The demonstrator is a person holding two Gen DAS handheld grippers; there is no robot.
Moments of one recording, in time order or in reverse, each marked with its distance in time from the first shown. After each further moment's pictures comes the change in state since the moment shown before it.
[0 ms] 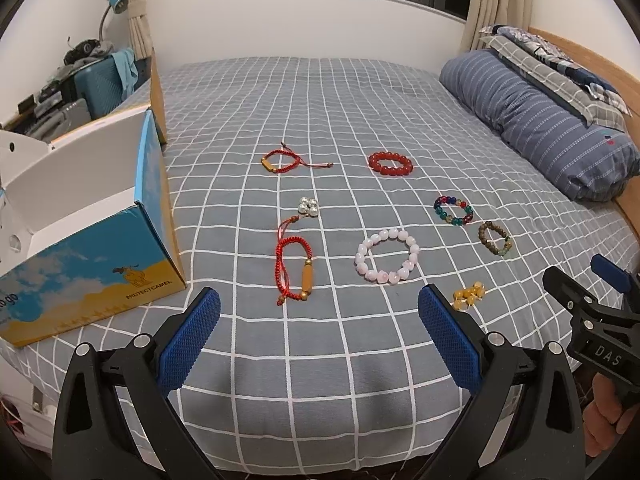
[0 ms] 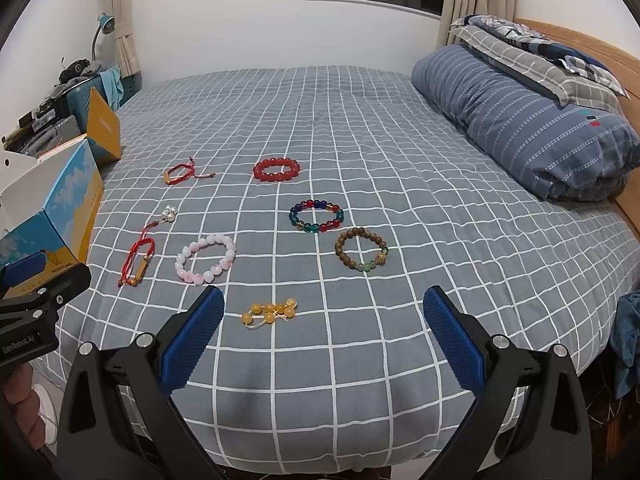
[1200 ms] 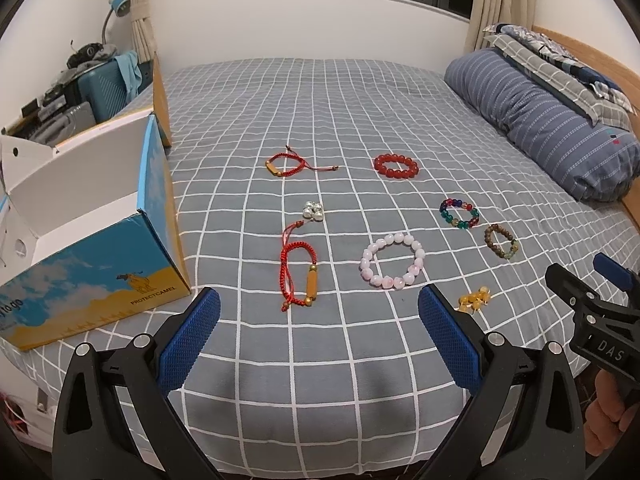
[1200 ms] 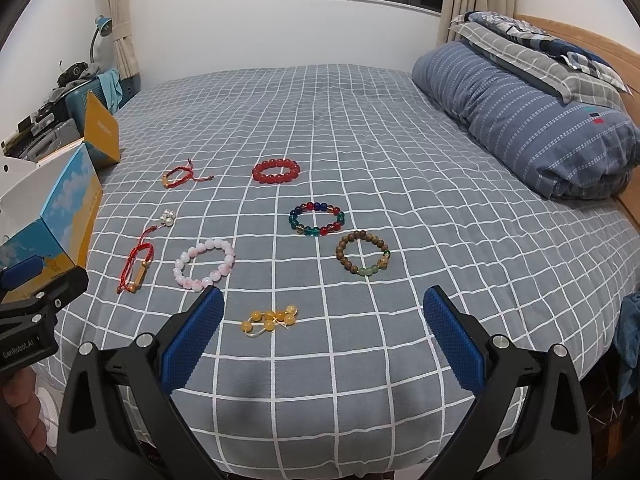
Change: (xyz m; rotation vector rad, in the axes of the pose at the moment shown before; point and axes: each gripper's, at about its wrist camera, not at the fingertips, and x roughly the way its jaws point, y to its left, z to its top) left arm 0.001 -0.002 0.005 0.008 0.000 0.025; right arm 0.006 -0.004 0.003 0.014 0.003 0.005
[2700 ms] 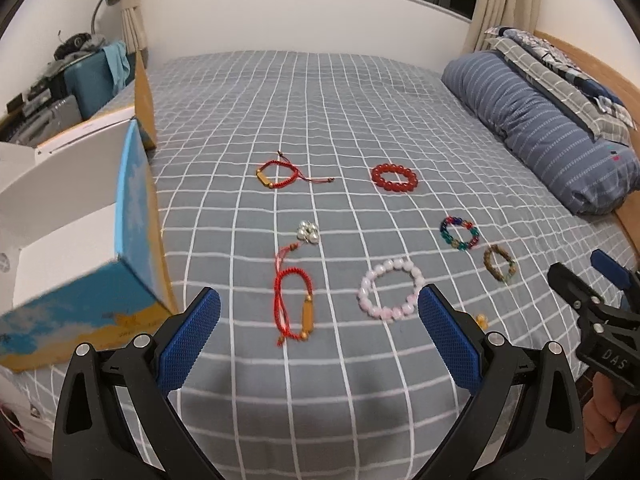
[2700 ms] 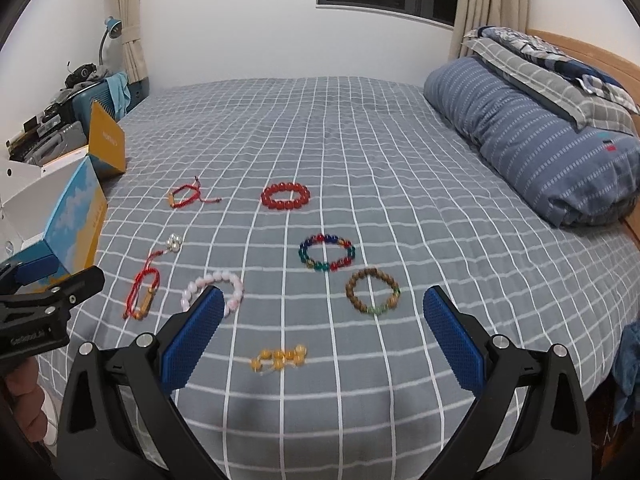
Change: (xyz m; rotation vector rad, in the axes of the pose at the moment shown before) left arm 0.027 0.010 0.040 -0.018 0.036 -0.053; right arm 0.013 0.009 0.041 -0.041 -0.028 0.028
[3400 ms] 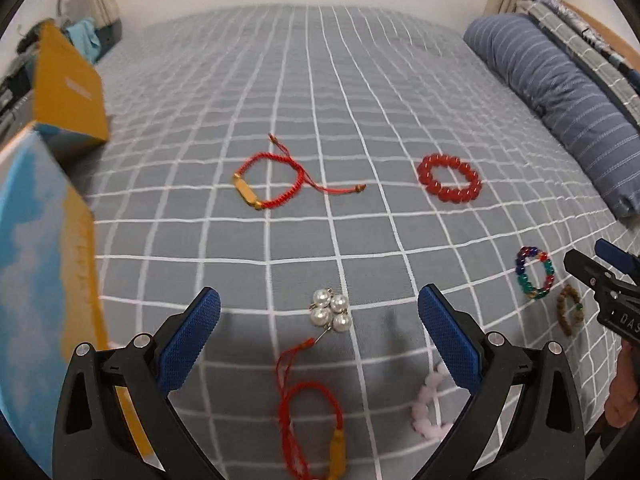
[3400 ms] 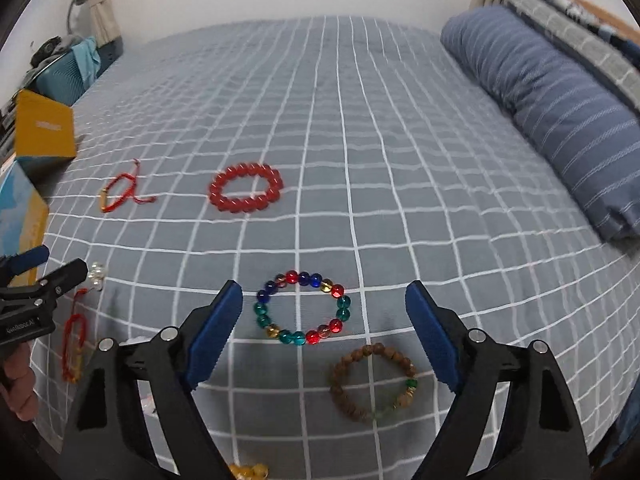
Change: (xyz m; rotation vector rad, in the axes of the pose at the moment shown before) left arm 0.150 0.017 0.062 0.022 0.186 0.000; right arm 0.156 -0.025 0.049 0.029 0.255 0.008
